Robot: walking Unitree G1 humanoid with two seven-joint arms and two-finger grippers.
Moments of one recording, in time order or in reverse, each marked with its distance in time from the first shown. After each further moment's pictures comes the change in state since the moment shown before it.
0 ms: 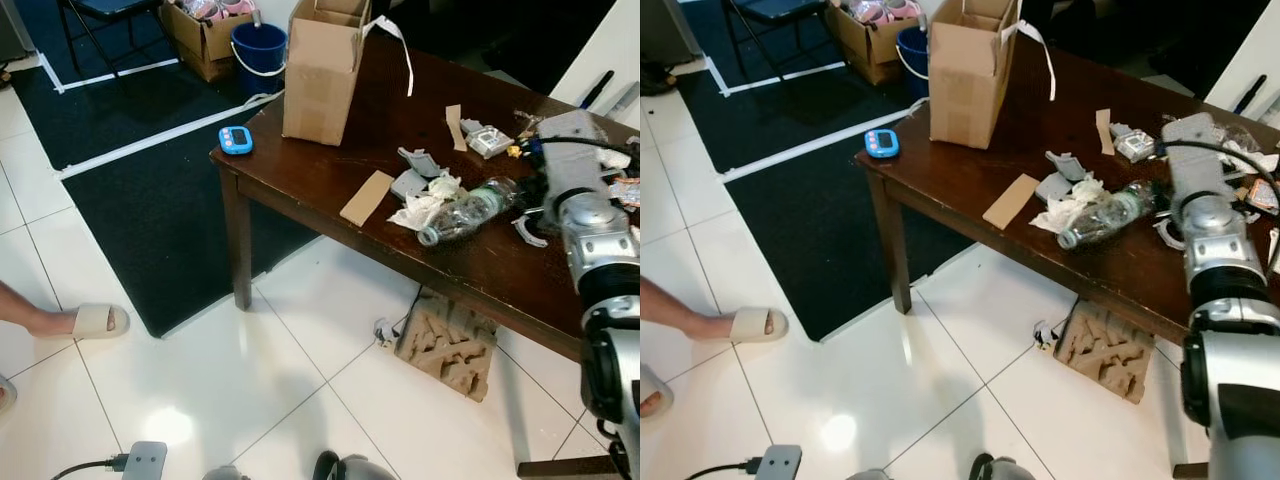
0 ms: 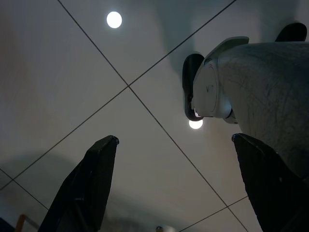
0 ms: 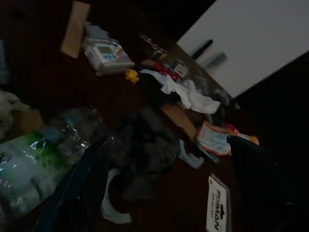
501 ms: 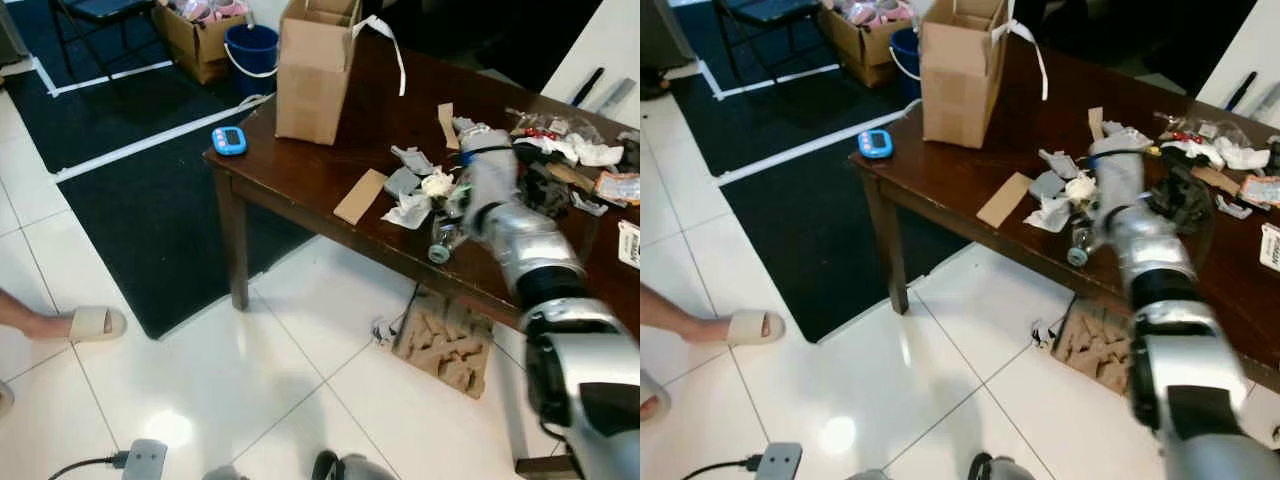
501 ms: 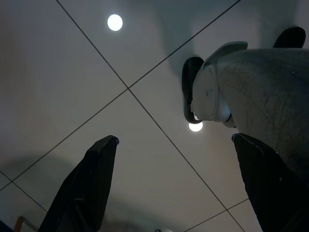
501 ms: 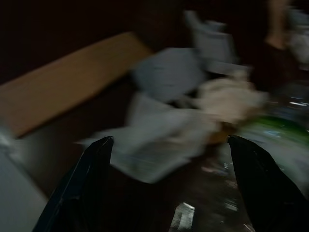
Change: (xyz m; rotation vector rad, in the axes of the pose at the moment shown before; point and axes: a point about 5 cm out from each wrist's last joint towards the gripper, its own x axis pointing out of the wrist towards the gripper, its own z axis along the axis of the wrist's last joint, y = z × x) left arm 0.001 0.000 0.003 0.003 -0.007 -0.003; right arm -0.023 0.122 0.010 0.182 0.083 0.540
